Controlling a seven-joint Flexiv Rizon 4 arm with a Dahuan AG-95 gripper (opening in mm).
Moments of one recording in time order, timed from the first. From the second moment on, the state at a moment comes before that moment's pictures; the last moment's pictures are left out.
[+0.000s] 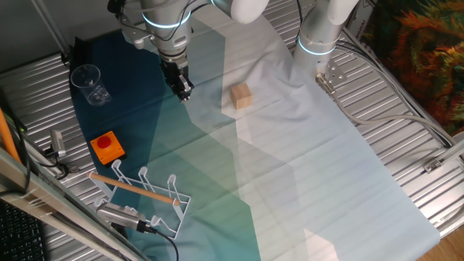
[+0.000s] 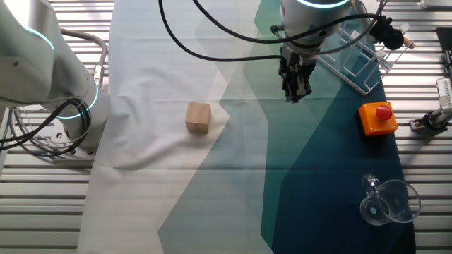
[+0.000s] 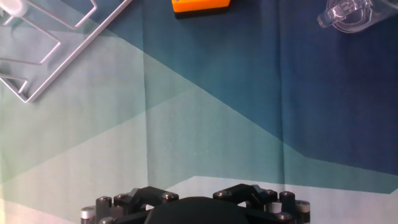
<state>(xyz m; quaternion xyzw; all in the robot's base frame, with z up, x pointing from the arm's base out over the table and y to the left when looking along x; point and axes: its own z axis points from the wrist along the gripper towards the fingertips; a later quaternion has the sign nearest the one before) 0.500 0.000 0.171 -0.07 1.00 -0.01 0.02</state>
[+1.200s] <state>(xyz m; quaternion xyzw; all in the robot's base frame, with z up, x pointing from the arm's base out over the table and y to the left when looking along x) 0.504 -0.002 0.169 -0.09 1.00 -0.01 0.02</state>
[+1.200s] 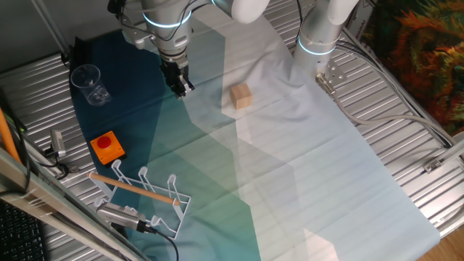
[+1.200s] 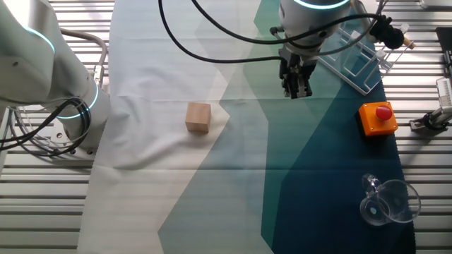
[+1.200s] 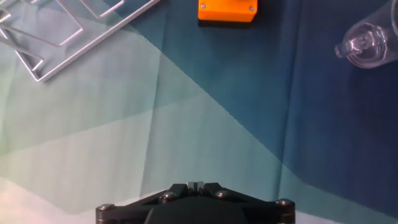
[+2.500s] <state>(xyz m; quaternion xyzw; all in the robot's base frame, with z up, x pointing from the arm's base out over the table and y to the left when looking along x) 0.573 -0.030 0.150 -0.20 0.98 0.01 0.01</state>
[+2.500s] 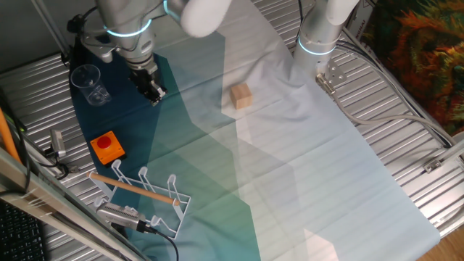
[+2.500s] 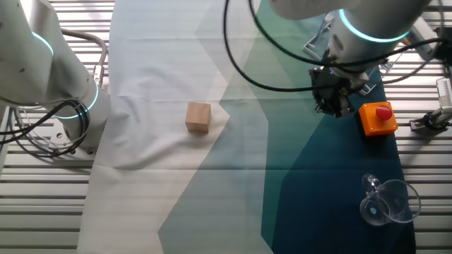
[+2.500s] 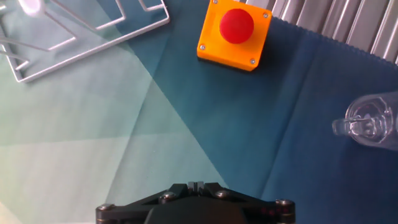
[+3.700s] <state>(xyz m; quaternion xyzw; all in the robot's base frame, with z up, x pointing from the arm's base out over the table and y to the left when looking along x) 0.572 -0.030 0.150 -0.31 0.95 0.01 0.02</state>
